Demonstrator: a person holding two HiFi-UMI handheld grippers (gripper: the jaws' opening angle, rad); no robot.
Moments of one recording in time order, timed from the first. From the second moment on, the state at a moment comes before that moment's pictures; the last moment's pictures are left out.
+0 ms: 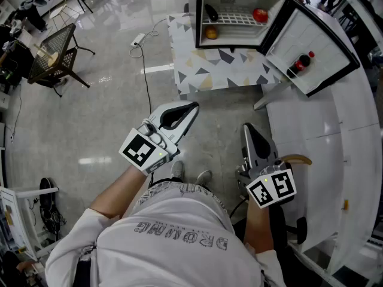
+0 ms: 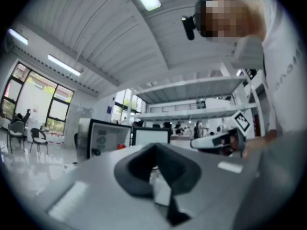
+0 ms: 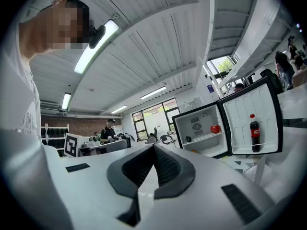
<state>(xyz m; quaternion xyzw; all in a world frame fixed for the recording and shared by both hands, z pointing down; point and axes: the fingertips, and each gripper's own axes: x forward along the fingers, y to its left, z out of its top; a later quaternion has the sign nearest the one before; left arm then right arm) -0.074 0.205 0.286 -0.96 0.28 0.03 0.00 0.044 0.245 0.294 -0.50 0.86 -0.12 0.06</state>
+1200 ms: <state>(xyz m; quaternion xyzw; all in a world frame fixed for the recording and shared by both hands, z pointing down) -0.009 0.215 0.293 -0.95 0.30 0.03 0.01 0.122 0.251 0.306 -0.50 0.85 -0.14 0.08</state>
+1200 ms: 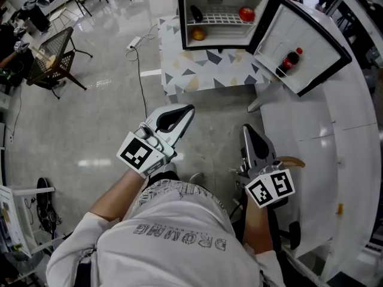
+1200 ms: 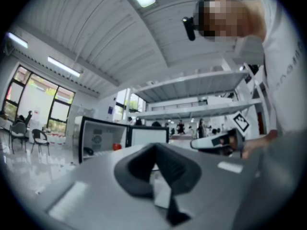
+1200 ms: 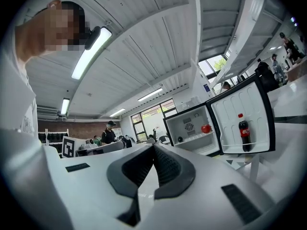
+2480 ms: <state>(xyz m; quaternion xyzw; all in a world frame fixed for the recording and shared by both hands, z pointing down) 0.022 0.124 0.320 -0.95 0.30 0.02 -0.01 0.154 0.160 0.335 -0.50 0.85 -0.15 0.06</state>
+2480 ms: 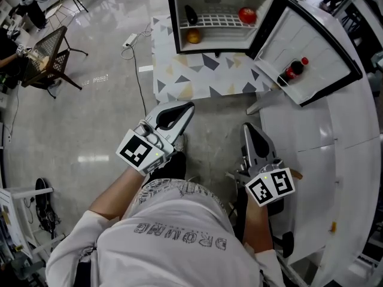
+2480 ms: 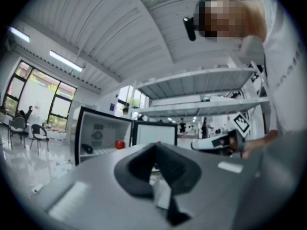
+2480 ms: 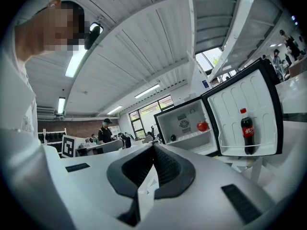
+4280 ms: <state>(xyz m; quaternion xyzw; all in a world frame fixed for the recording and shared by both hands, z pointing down) -0.046 -0.173 0.347 -0.96 0.27 0.01 -0.04 0.074 -0.146 0.352 -0.53 0.83 -0.17 0.02</state>
